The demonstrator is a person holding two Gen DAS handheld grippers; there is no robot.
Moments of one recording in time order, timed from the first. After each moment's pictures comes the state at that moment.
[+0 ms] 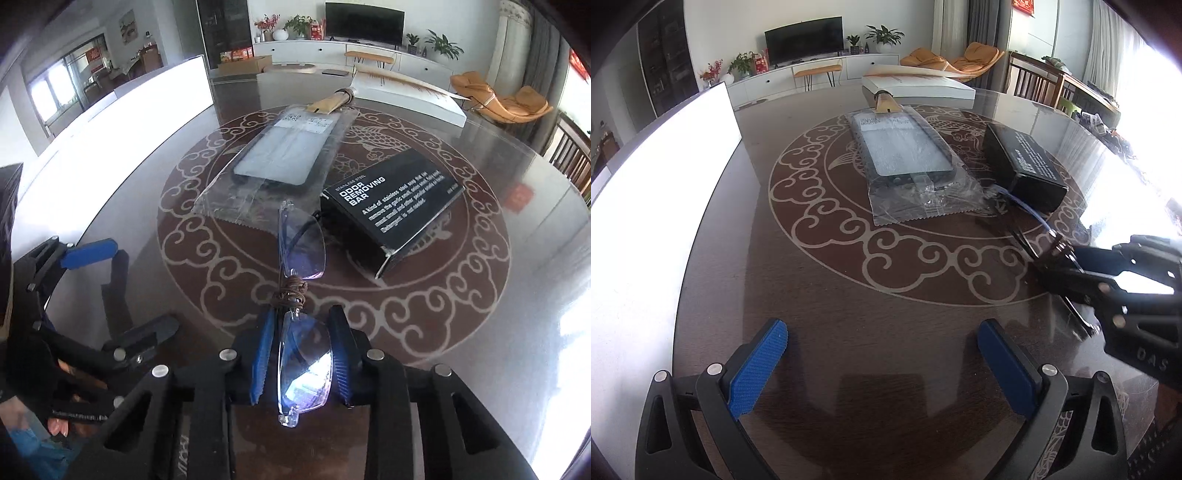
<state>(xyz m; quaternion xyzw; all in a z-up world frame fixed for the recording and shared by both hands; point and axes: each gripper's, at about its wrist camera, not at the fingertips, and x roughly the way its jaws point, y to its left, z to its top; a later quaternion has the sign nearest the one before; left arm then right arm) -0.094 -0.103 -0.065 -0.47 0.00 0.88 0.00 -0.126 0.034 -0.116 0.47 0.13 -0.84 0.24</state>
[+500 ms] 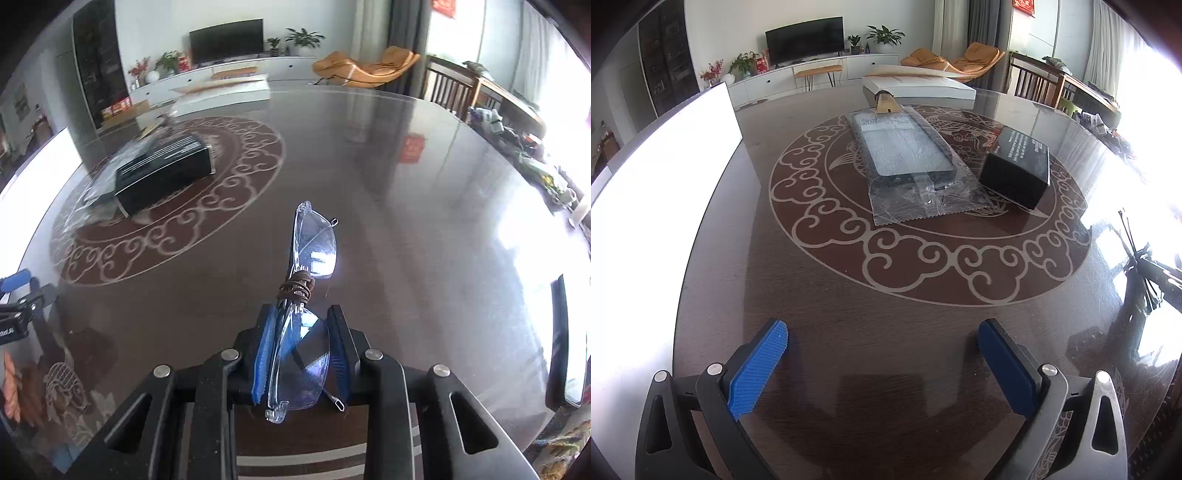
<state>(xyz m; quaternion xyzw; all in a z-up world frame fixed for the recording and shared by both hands) -0.094 -0.104 -0.065 -0.47 0.00 0.88 0.00 -0.114 0.198 -0.115 0.45 0.03 -0.89 0.02</state>
